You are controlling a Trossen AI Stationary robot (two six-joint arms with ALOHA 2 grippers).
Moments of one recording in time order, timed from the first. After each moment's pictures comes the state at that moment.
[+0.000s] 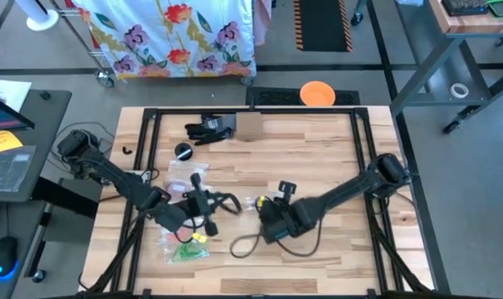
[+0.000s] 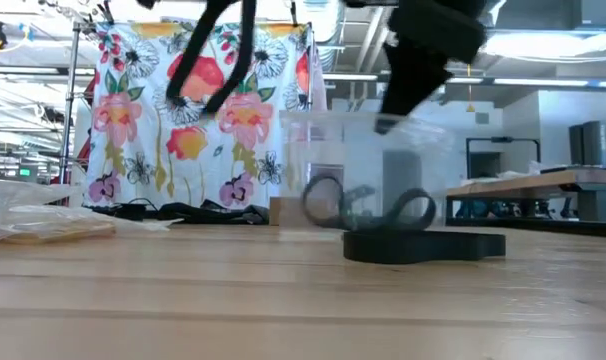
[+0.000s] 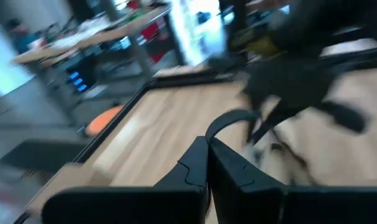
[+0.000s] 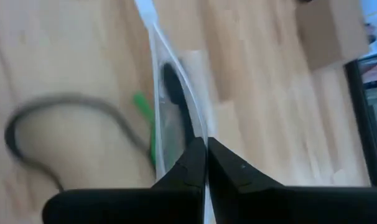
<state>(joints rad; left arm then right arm) -0.58 1.30 0.80 0.13 -1.01 -0.06 0.43 1.93 1.51 -0.96 0.65 0.56</state>
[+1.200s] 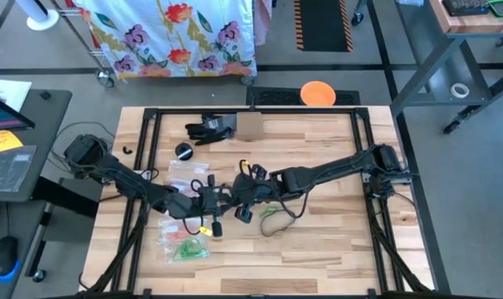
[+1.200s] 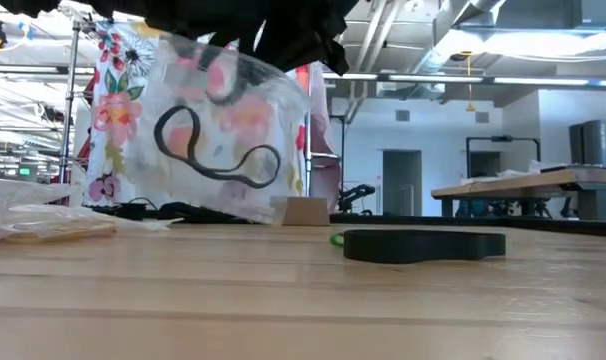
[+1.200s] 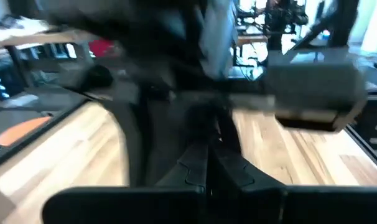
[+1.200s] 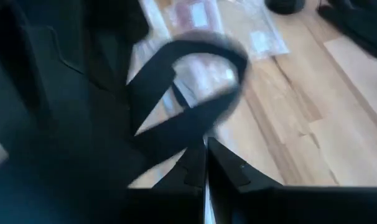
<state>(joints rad) -0.47 1.42 0.60 0.74 -0.65 0.00 0.19 1.93 1.62 -0.49 0.29 0.43</state>
